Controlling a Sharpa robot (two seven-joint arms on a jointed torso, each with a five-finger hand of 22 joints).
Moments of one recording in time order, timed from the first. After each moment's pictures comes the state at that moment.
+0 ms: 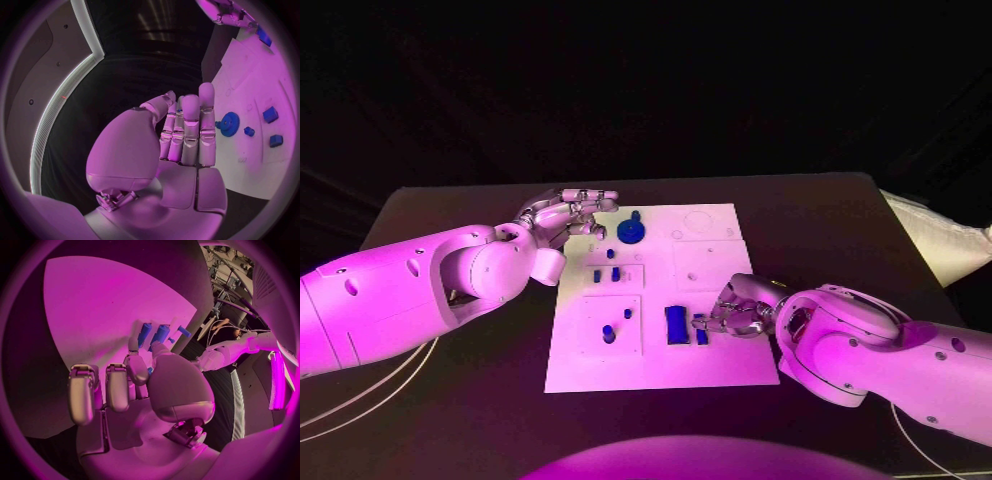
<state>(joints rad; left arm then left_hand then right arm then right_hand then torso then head) 1.15 -0.88 -0.03 1.52 0.08 -0.16 0.26 1.38 -0.12 0.44 -0.06 0.10 1.04 0.17 0.14 0.07 1.14 0.10 0.21 0.11 1.23 0.01 1.04 0.51 0.16 1.21 0.11 0.59 0.92 1.01 -0.95 -0.06 1.91 -1.35 -0.28 -0.62 1.15 -0.04 -0.03 0.27 0.27 1.20 0.04 0.16 0.36 1.45 -0.03 1.10 1.28 1.47 -0.08 1.41 1.31 0.05 1.47 0.03 1.48 1.31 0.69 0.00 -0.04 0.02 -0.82</state>
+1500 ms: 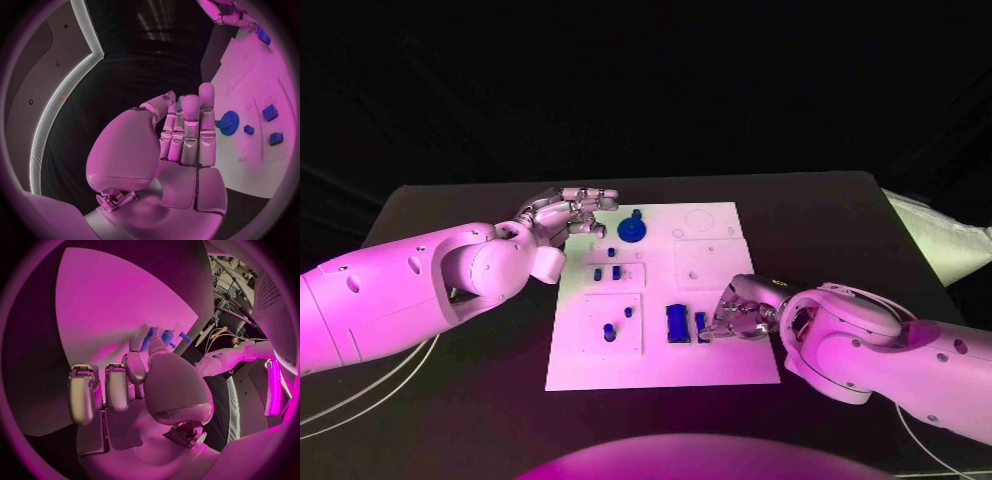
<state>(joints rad) 1.15 -0.88 -0.03 1.51 0.08 -0.16 0.25 1.38 -0.12 0.44 -0.06 0.10 1.04 0.17 0.14 0.07 1.14 0.10 0.21 0.11 1.23 0.01 1.04 0.51 0.16 1.21 0.11 0.59 0.92 1.00 -0.96 -0.06 1.89 -1.40 -0.23 -0.56 1.28 -0.01 -0.13 0.21 0.11 1.17 0.06 0.15 0.37 1.44 -0.02 1.06 1.28 1.47 -0.08 1.40 1.31 0.05 1.47 0.03 1.48 1.31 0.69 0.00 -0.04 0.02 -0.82</state>
